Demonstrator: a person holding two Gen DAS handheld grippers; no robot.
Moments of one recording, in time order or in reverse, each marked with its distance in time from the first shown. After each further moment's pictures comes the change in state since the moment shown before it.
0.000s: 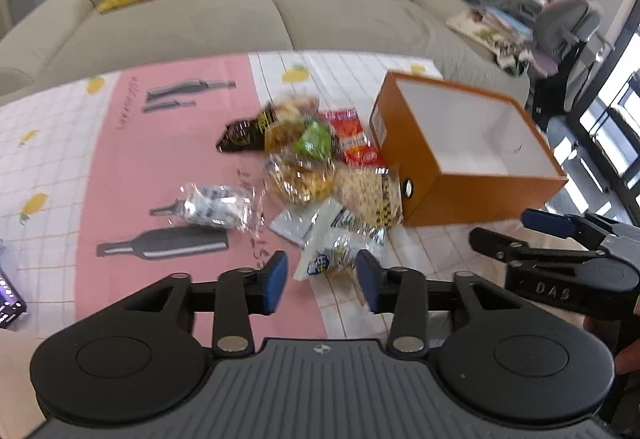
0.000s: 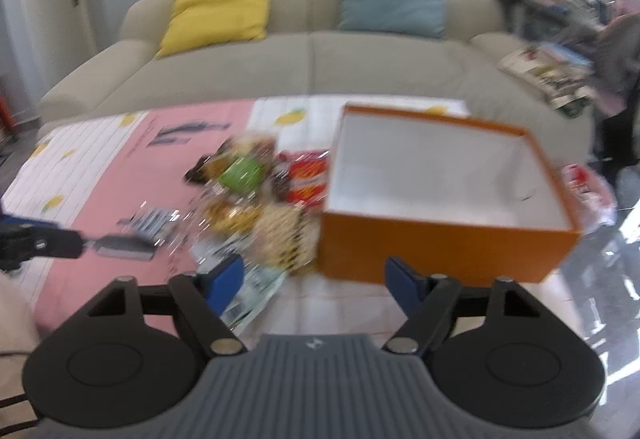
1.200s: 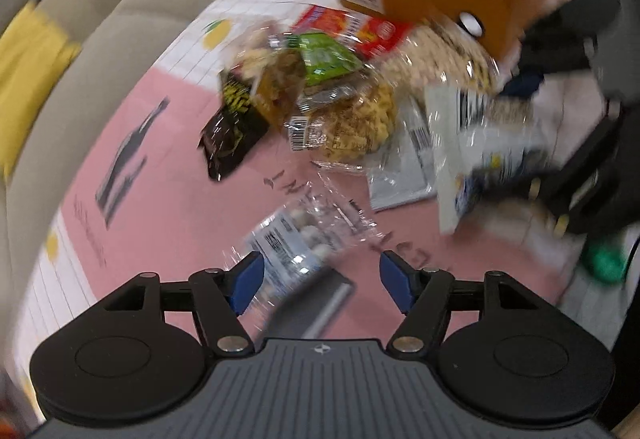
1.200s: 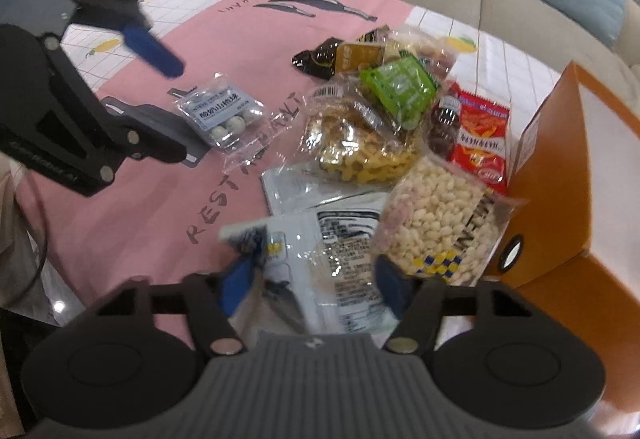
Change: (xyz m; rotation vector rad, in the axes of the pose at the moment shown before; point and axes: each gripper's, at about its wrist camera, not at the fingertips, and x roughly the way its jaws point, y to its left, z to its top) left arm 0.140 0.050 0.025 0.848 0.192 0.074; right arm 0.154 0.074 -0.004 -0.356 0.233 0.220
